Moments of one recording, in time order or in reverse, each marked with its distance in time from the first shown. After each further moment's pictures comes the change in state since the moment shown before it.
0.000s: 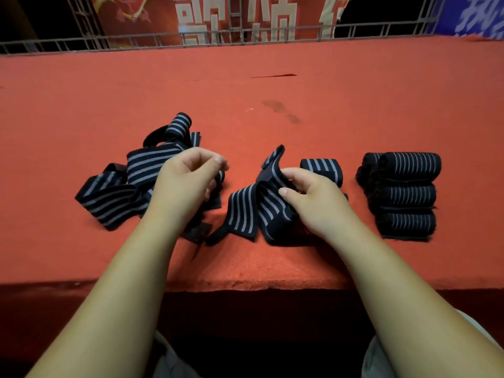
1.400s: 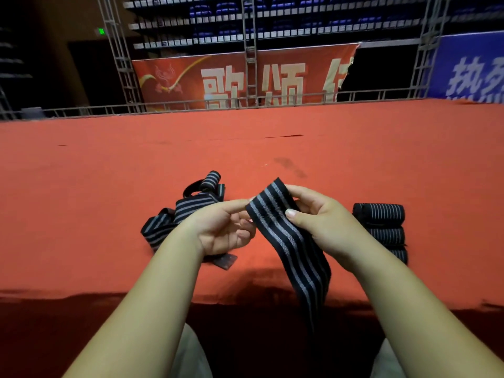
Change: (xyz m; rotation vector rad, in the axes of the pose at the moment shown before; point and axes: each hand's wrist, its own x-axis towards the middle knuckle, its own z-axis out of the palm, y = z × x) left_hand -0.018 0.070 -0.027 -0.717 -0.623 -0.642; right_hand -0.068 -0.112 -0.052 0.410 -0.195 -0.123
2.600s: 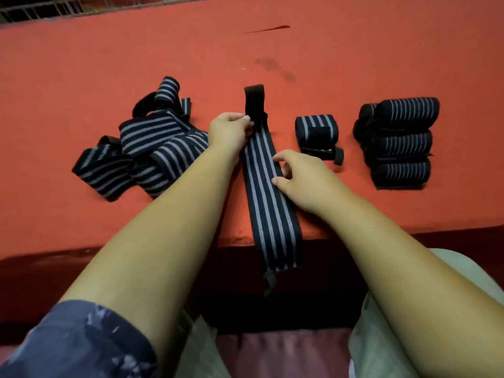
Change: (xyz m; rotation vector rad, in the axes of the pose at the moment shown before) left_hand 0.215 -0.049 -0.047 0.359 0.647 0.428; right_hand 0.047 0.162 -0.004 -0.832 0.050 0.203
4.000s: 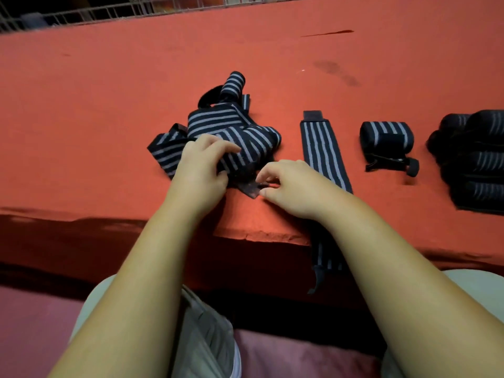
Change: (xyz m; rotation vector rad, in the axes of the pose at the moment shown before) left_hand -0.124 0.000 -0.193 1.016 0.079 0.594; right_hand 0.016 -0.098 0.054 -0.025 -0.230 -0.266
